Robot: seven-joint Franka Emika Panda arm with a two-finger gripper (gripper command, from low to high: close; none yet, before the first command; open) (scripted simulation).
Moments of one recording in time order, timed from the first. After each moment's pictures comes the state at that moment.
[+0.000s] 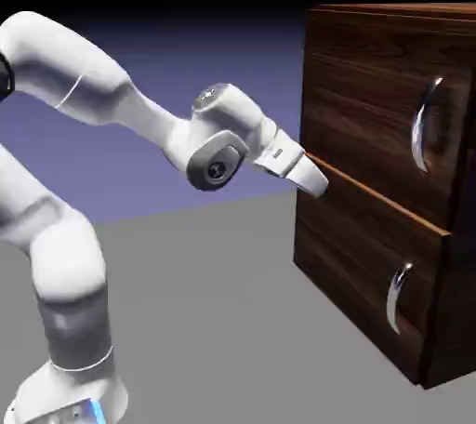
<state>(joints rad) 0.03 -0.58 -0.02 -2.80 -0.05 3.03 0.77</state>
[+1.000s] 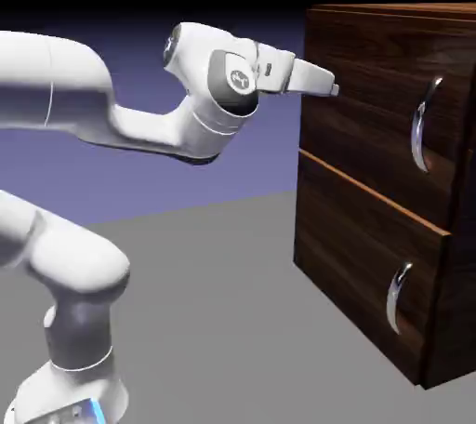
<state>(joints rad) 0.56 -0.86 -0.62 -2.51 -1.36 2.98 1.61</state>
